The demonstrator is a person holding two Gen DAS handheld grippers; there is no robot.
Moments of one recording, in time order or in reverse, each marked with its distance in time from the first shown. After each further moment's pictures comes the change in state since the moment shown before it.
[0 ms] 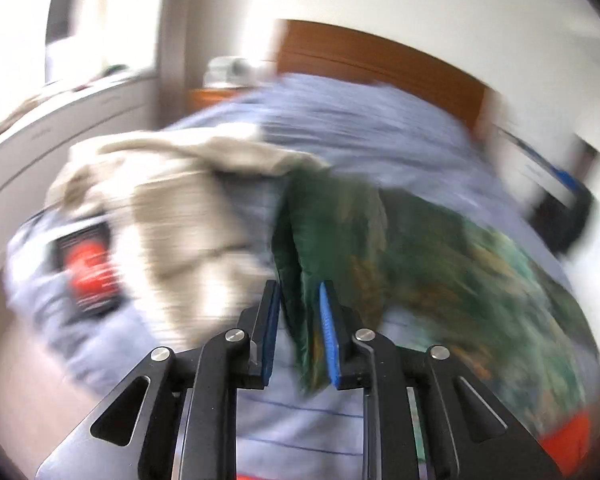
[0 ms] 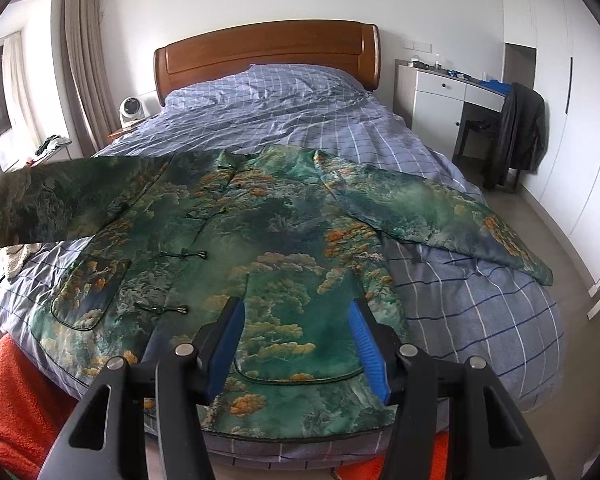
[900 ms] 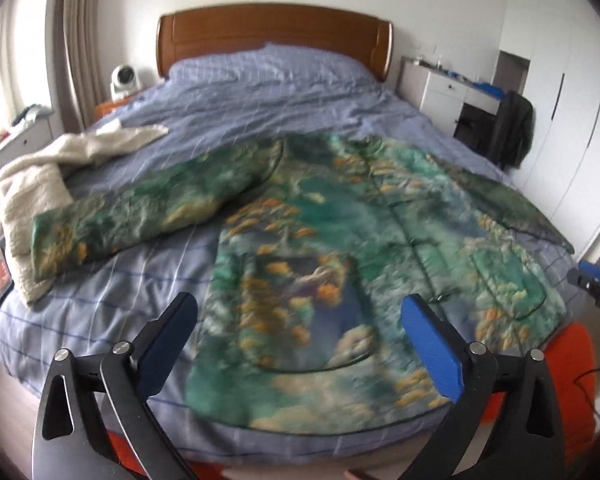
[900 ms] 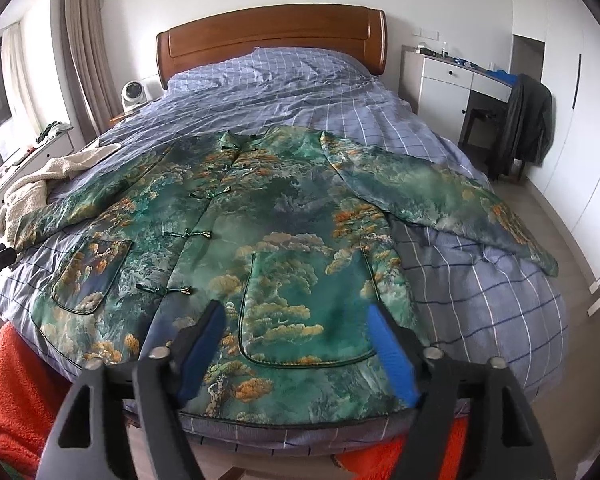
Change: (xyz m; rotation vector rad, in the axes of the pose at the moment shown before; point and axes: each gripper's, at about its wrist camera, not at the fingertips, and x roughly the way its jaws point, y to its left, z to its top) left arm -0.014 -0.255 -0.129 0.337 0.051 -0.262; right arm 0.005 0.004 -0.009 -0.003 0.062 0.006
